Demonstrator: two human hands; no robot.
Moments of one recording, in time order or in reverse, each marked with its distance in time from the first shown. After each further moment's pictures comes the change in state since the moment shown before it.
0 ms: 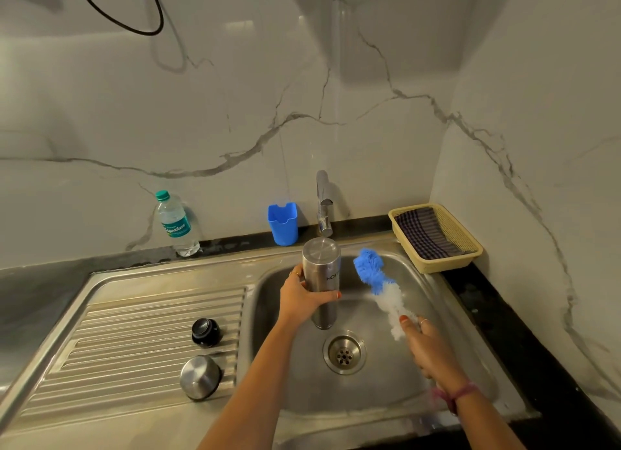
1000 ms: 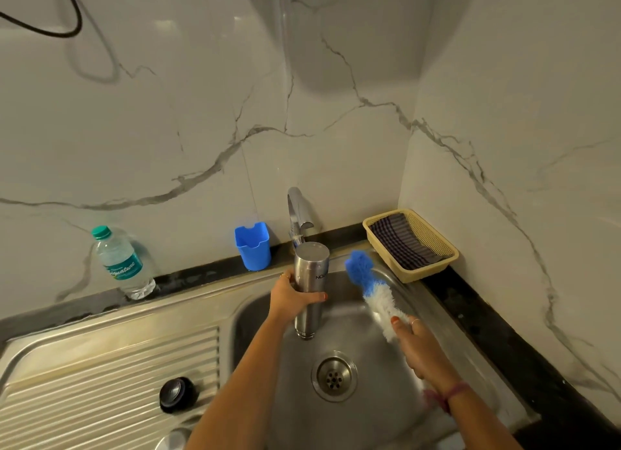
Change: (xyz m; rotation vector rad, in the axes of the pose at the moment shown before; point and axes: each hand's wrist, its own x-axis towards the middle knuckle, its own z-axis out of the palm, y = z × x) left_hand 0.095 0.000 0.010 0.074 -0.221 -0.033; right_hand 0.029 -0.019 0.012 0.051 0.142 0.093
